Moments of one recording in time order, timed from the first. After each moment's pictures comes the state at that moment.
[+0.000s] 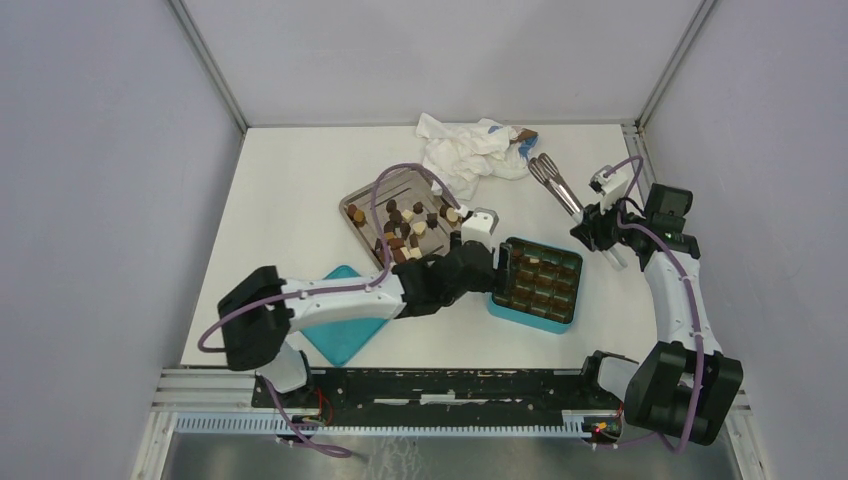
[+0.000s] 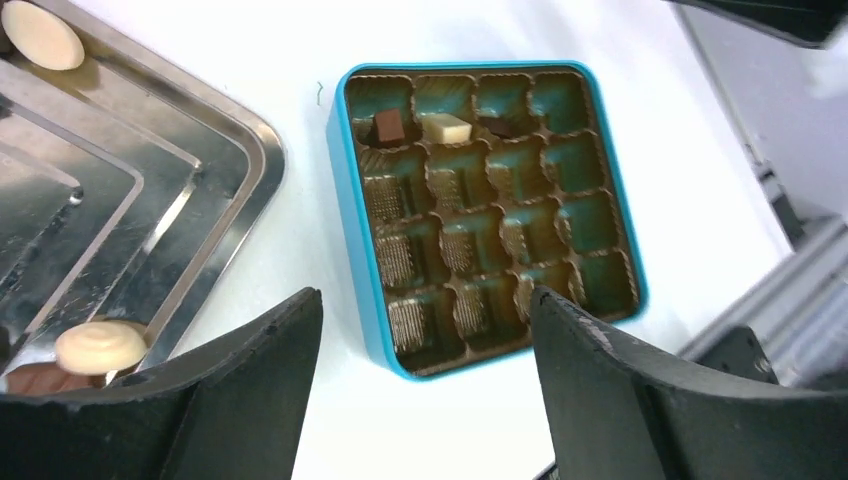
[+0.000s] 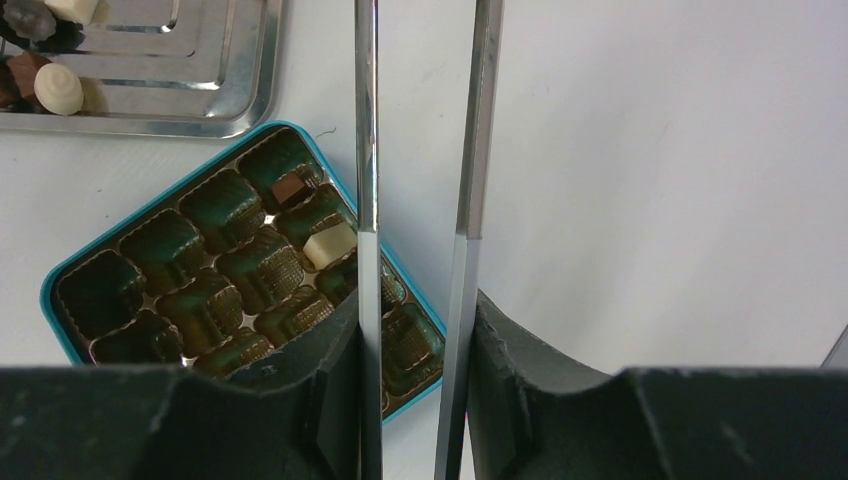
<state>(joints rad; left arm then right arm) -1.19 1.65 1.12 -0.01 -0.44 -0.64 -0.28 1.15 0.85 -0.48 -0.76 -0.59</state>
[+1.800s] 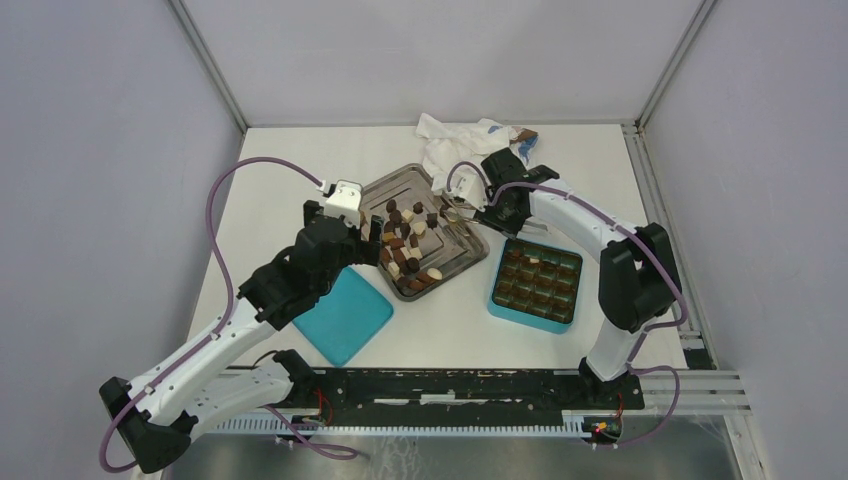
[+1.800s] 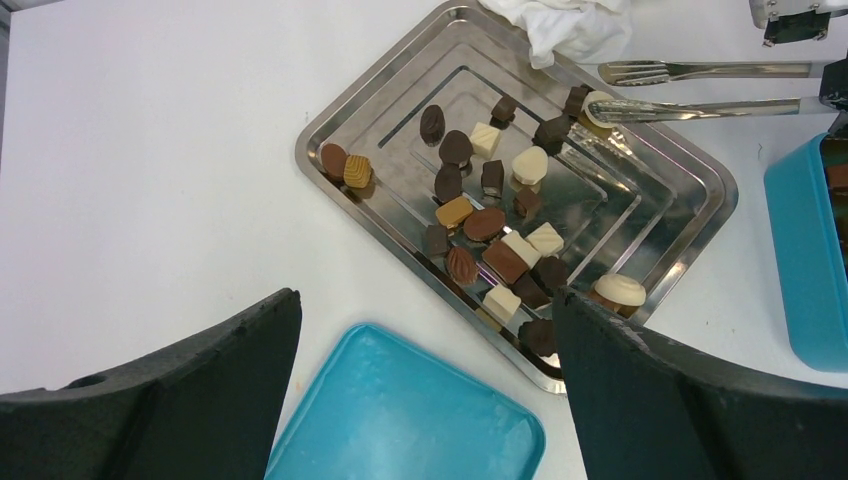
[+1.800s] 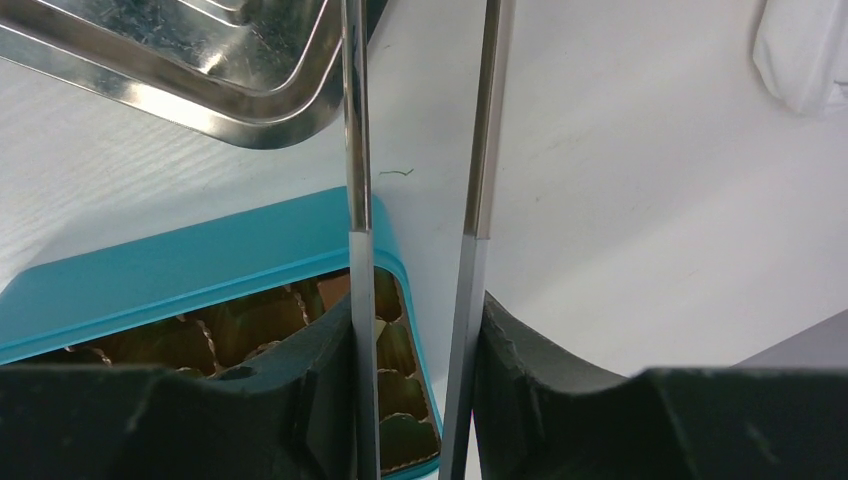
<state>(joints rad) -0.76 0.86 0.89 -0.47 -0.52 -0.15 0.50 1.76 1.39 -0.81 0.05 -0.64</state>
